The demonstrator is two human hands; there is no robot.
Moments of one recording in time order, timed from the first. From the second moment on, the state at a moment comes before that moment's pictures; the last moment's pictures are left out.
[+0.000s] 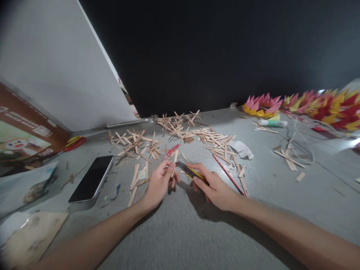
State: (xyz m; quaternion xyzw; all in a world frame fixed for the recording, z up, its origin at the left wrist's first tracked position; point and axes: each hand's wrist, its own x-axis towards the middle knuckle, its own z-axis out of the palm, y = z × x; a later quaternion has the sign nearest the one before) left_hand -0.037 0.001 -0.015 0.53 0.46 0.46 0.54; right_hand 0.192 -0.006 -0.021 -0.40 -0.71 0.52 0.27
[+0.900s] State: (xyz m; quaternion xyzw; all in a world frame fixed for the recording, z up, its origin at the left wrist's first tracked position) left_hand -0.038 0.004 -0.020 0.52 0.46 0.46 0.55; right_hand 0.192 -0.006 -0.021 -0.40 -0.70 0.52 0.28
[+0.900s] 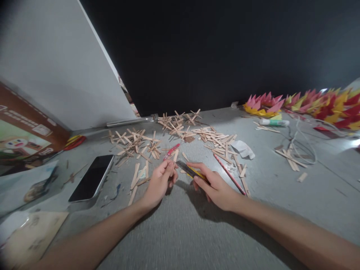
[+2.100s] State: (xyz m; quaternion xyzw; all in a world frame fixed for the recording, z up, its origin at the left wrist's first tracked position) left_hand -0.038 -0.002 -0.027 0.63 0.48 0.42 0.45; right_hand 0.187 -0.010 -0.008 -0.41 -0.79 0.37 0.26
